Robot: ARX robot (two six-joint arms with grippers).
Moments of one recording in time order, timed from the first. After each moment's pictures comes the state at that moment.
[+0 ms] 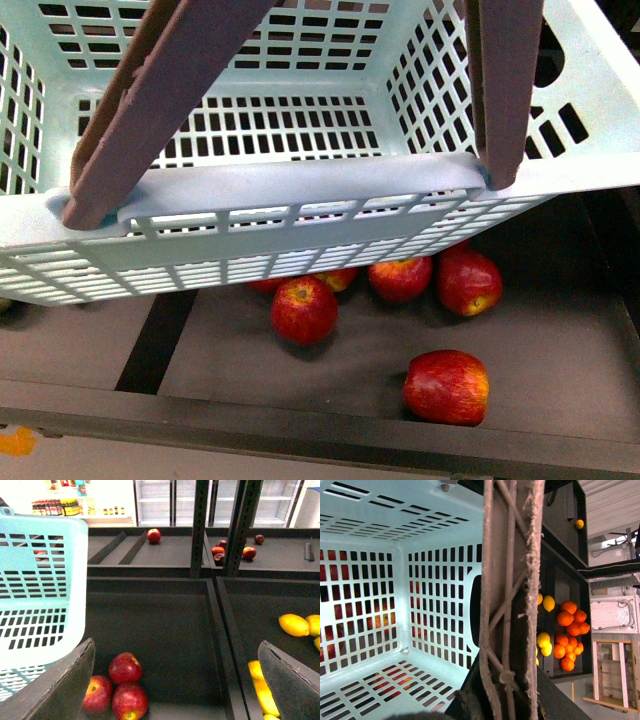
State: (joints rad) left arm -0.48 1.54 1.36 -0.35 0.26 -0.86; right arm 0.00 0.01 0.02 -0.01 -0.01 0.01
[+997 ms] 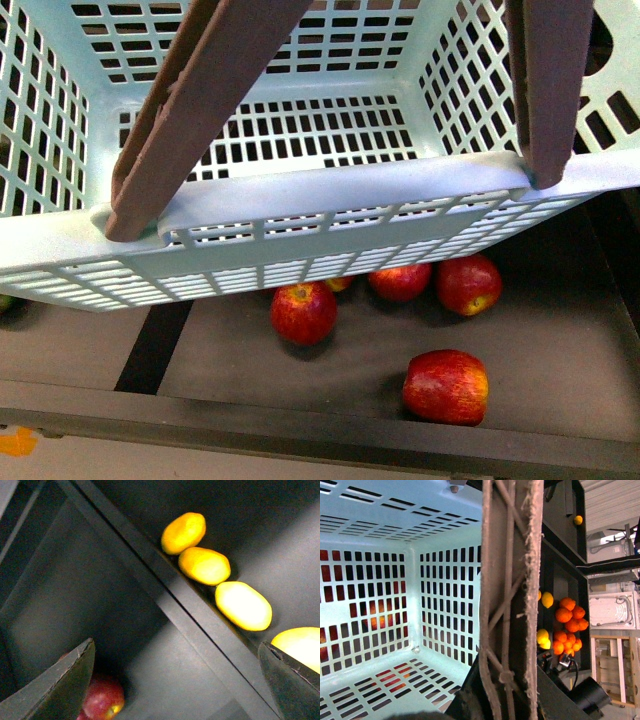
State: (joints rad) left arm -0.48 1.55 1.36 -0.35 0.28 -0.87; right arm -0.57 1.77 0.65 0.39 -0.21 0.54
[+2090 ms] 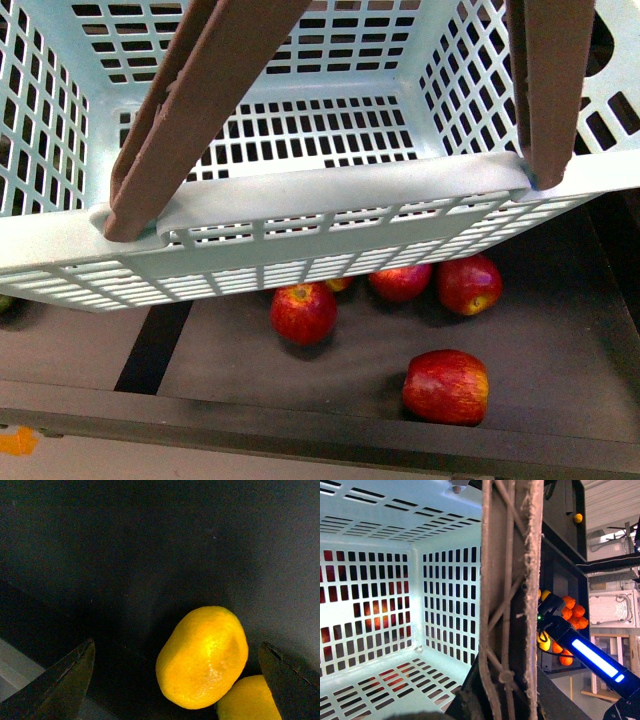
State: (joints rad) left arm -0.48 1.55 1.36 -0.35 0.28 -0.87; right arm -0.46 2.64 1.83 -0.14 -0.02 0.94
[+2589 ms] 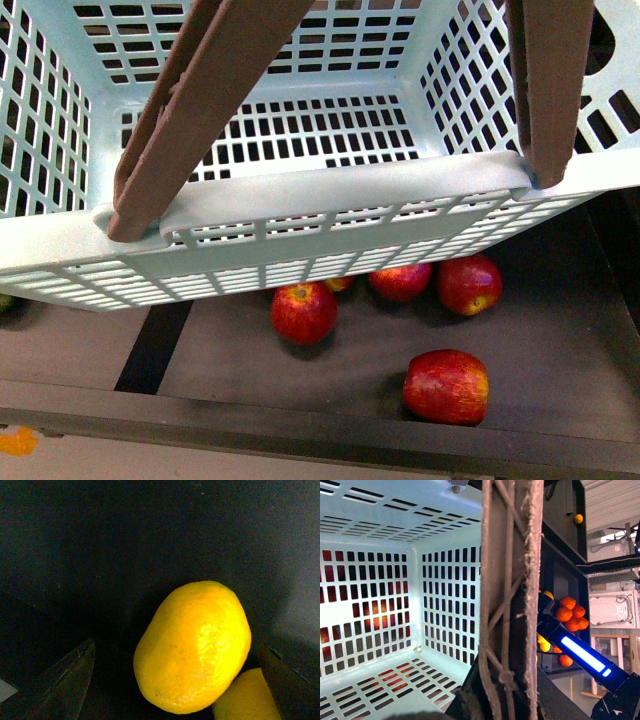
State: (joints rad) left arm -0.48 1.55 1.36 -0.35 0.28 -0.87; right arm -0.43 2.71 1.87 -0.17 -0.01 0.98
